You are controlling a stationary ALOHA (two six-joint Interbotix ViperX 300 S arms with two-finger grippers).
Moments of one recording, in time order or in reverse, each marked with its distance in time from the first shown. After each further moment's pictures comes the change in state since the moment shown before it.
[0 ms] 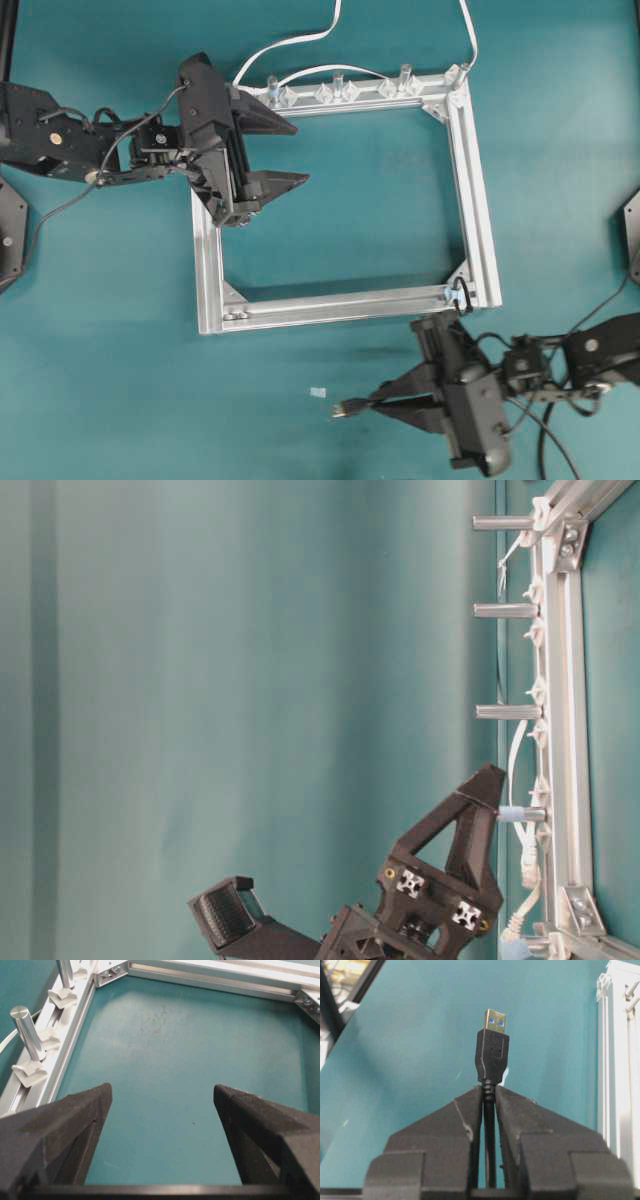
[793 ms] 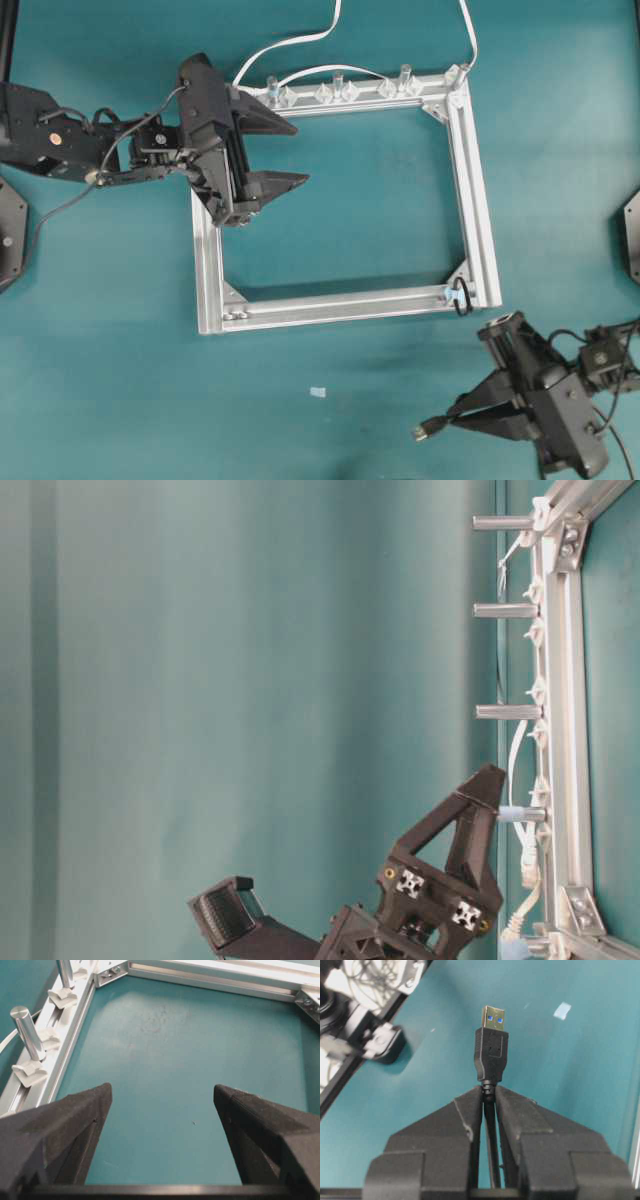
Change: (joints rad) left arm 0.000 -0.002 0.000 0.000 0.002 0.000; right arm 0.100 -0.239 0.190 0.000 0.143 0.003
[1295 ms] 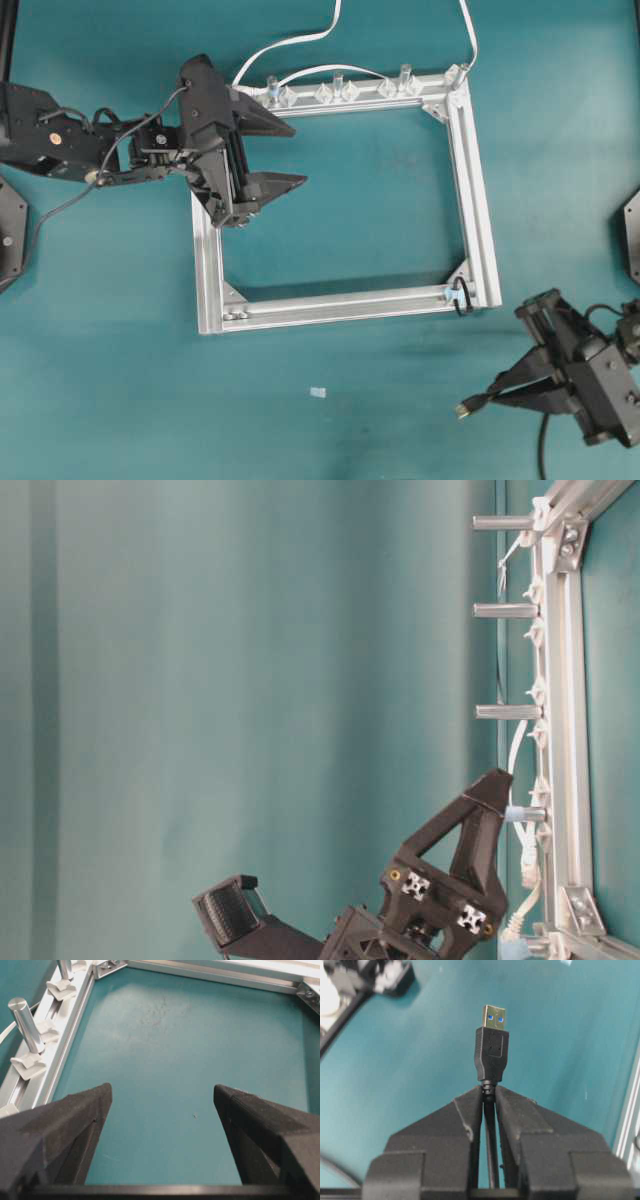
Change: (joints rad) left arm 0.000 0.000 0.000 0.000 0.020 0.000; right arm 0.011 -0.143 0.153 0.000 0.046 0.000
